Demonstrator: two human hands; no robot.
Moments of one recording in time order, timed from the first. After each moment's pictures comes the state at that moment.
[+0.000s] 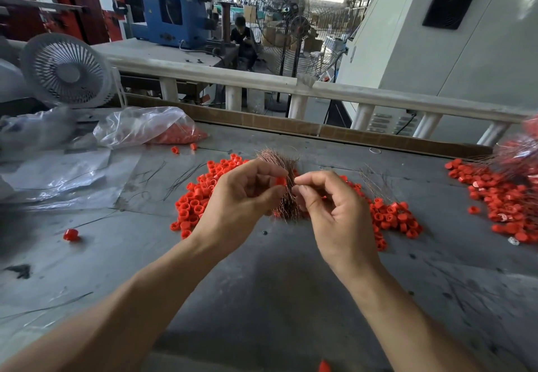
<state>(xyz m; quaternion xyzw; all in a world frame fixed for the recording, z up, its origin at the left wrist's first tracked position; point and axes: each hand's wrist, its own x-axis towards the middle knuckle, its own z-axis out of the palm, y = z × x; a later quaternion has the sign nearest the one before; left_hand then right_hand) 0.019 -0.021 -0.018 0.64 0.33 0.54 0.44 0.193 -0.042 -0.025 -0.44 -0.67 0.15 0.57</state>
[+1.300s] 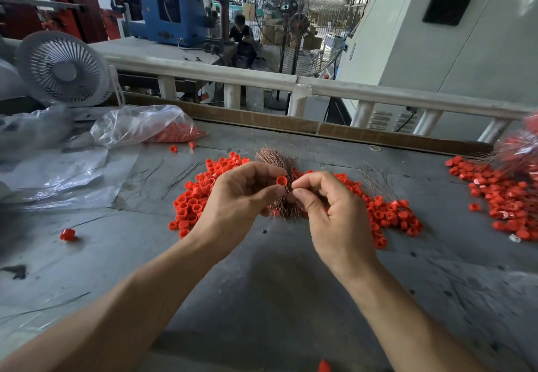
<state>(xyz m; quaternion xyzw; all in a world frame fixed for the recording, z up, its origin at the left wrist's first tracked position) 0.020 -0.019 -0.021 0.60 0.33 0.54 0.48 0.193 -0.041 -0.028 -0.46 -0.69 0.14 0.55</state>
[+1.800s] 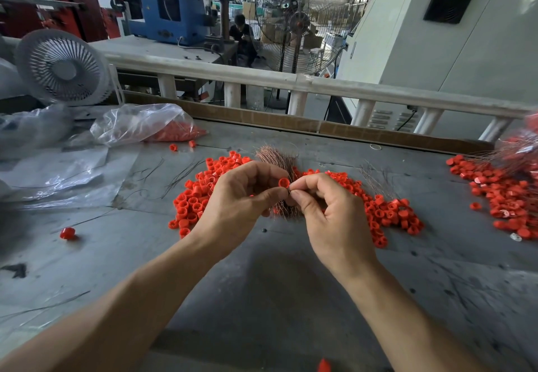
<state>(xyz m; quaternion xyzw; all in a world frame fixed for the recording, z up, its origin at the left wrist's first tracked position) 0.021 -0.018 -0.023 0.62 0.34 0.53 0.47 0.191 -0.042 -0.030 -0.46 -0.69 0.15 0.54</state>
